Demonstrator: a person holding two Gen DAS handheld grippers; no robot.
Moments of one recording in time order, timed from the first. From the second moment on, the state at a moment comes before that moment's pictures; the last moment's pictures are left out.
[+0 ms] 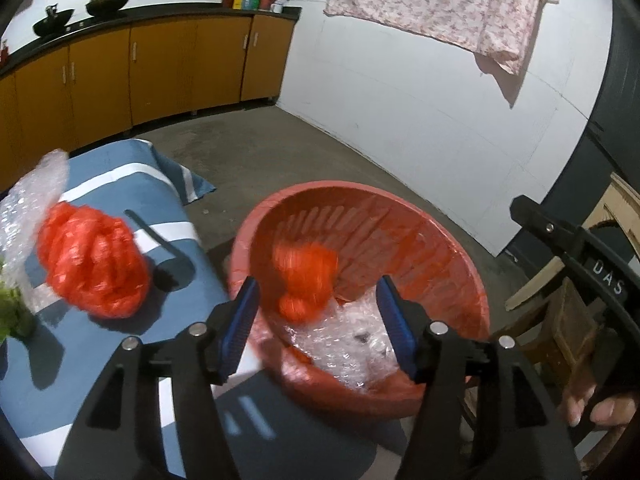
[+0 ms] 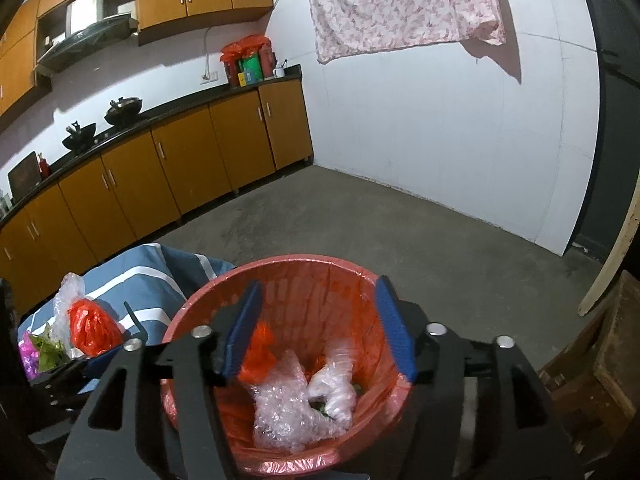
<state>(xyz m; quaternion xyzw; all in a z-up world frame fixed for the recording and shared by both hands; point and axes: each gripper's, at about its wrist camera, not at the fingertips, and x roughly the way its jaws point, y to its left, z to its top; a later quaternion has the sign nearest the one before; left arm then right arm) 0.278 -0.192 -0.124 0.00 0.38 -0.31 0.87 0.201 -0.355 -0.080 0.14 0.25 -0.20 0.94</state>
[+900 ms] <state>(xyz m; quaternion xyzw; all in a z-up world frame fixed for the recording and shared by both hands) 0.269 0.085 -0.103 -0.07 0.33 -0.01 0.94 0.285 -0.201 -0.083 0.05 0.27 0.01 0.96</state>
